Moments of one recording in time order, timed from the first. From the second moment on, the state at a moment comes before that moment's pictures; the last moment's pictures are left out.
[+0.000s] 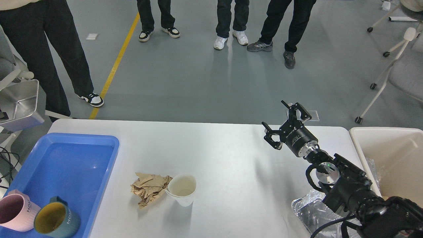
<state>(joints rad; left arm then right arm) -0.83 0.91 -0.56 -0.62 1.38 -0.67 -0.16 0.70 0.00 0.97 0.25 -0.17 0.71 0.22</state>
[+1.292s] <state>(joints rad) -0.72 0.49 -0.16 -0.16 1.23 -0.34 -0.33 0.69 -0.01 0.97 0.25 -0.17 0.71 0.22</state>
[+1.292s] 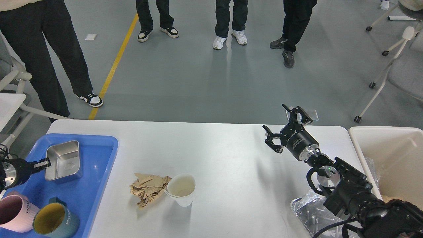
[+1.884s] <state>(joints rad) -0.76 0.51 -0.16 -0.16 1.09 -0.43 -0.40 0.70 -0.01 0.97 0.25 -0.17 0.71 0.22</state>
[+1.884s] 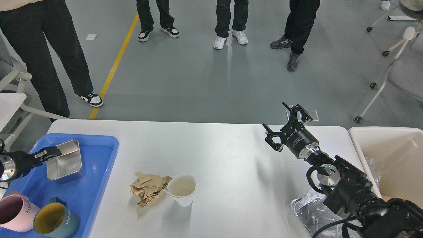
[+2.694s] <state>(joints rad) -1.06 0.67 -0.23 -0.18 0.63 -0.83 -0.49 0.72 0.00 0.97 0.25 -0.17 0.71 0.22</state>
